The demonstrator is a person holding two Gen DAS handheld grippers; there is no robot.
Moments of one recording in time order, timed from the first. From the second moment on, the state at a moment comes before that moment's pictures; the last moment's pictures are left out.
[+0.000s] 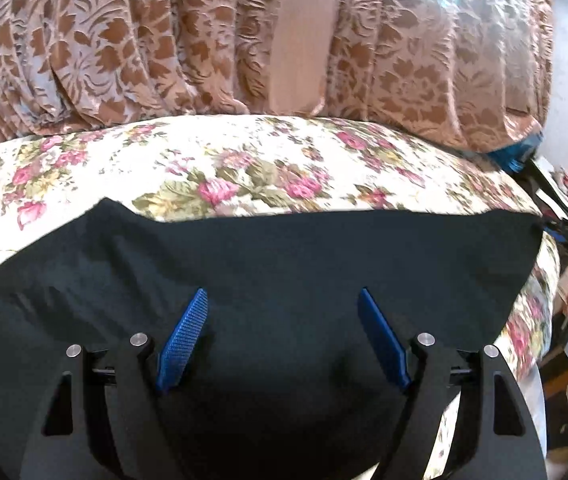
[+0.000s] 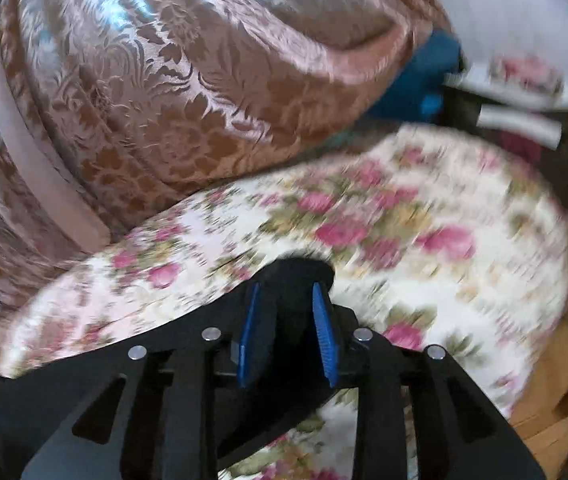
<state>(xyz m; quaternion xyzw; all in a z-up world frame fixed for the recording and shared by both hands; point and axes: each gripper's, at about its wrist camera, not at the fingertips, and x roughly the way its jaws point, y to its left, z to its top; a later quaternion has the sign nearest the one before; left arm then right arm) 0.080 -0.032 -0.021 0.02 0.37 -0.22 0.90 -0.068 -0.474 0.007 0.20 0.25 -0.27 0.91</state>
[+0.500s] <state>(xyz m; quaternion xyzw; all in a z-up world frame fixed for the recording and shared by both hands) 0.134 0.016 -0.028 -0.02 0.40 -0.10 0.91 0.025 -0.393 -0.022 0.16 0.34 -0.06 0.93</state>
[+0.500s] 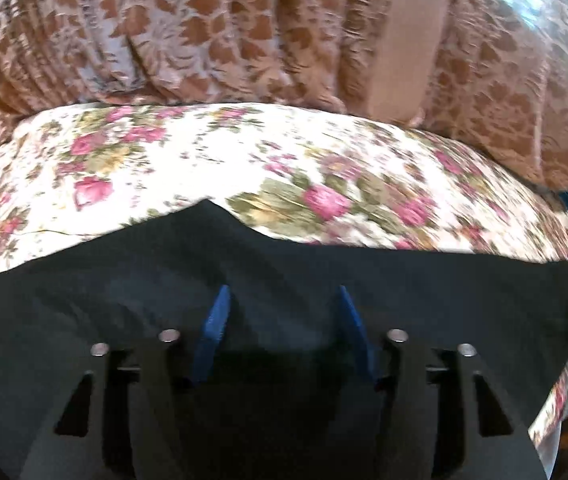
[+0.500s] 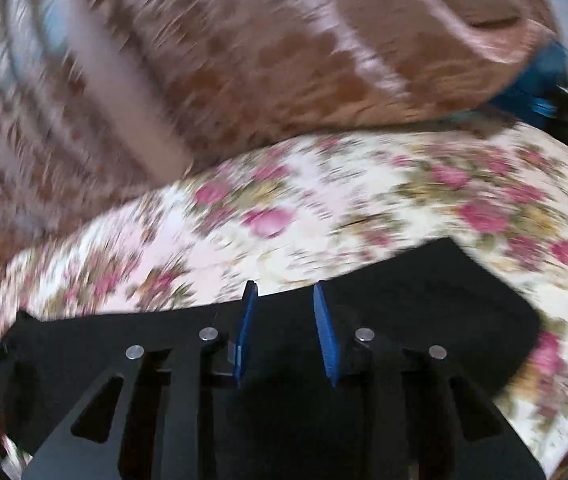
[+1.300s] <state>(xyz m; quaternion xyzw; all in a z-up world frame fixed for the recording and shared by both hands) 0.185 0.028 -0.043 0.03 0.37 -0.07 0.92 0.023 -0.407 -0.063 0.25 0.32 -0.04 0.91</state>
